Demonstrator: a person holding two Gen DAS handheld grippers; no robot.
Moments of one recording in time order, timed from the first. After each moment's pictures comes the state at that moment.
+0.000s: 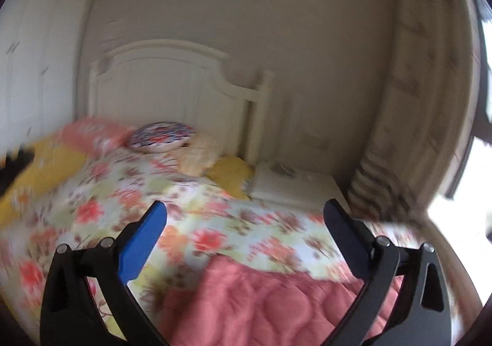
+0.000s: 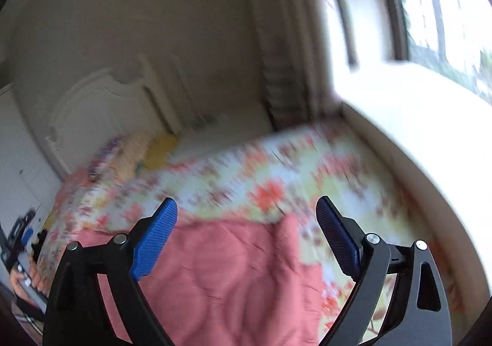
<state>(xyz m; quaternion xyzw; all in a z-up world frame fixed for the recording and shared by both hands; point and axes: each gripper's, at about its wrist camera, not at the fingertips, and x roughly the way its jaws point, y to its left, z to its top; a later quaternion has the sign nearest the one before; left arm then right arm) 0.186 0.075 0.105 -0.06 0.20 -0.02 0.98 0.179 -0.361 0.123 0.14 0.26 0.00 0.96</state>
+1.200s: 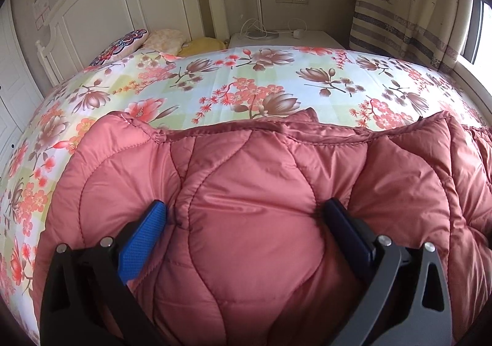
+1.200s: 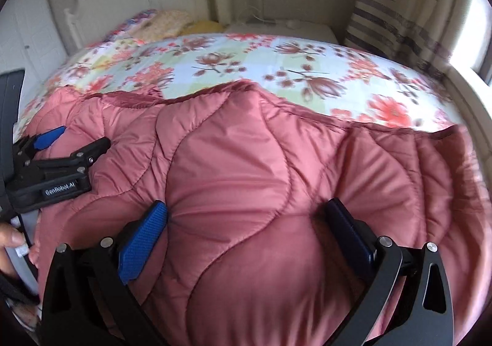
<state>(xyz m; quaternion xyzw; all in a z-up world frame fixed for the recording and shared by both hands) 0.270 -0.005 -0.095 0.07 0.43 -0.04 0.90 0.261 -0.226 -0.030 0.03 0.48 0.05 0.88</state>
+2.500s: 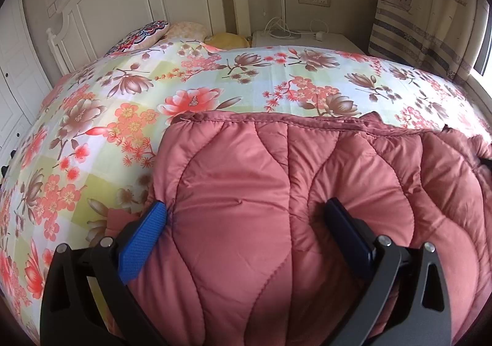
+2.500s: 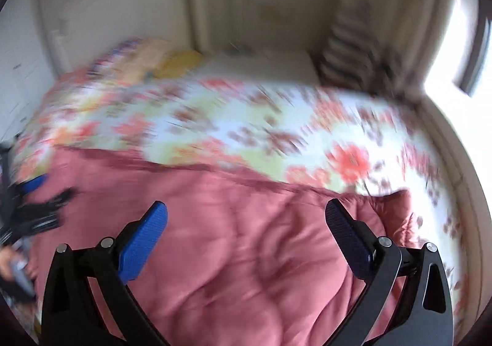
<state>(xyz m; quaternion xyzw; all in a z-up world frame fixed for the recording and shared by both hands) 0.273 0.067 -0.088 0.06 0.43 -0.02 0.90 0.313 -0.284 -0.035 0.05 0.49 -0.02 0.87</state>
